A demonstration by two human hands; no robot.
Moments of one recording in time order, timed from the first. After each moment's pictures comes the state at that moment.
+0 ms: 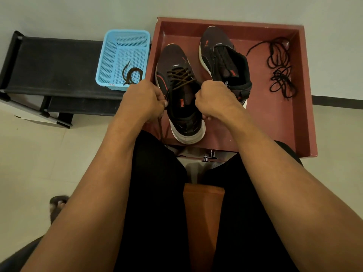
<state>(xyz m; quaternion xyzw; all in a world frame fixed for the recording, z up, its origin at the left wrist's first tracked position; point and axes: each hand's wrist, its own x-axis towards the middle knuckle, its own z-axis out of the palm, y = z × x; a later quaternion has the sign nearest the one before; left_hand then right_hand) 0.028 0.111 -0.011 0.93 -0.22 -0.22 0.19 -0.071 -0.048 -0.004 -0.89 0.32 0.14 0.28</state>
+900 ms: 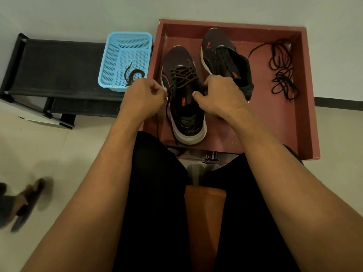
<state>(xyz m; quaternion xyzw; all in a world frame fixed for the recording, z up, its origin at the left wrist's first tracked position) 0.036 0.112 -0.022 0.91 -0.18 -0.19 0.31 -0.073 -0.061 -0.017 -0.91 0.31 0.07 0.27</state>
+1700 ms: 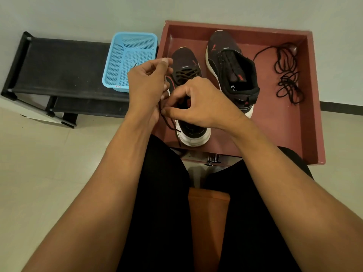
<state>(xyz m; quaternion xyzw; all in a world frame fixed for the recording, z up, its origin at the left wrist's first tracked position) 0.028 0.088 -0.005 0.69 0.00 -0.19 0.70 -0.068 -0.027 0.000 -0.90 0.03 0.01 0.43</state>
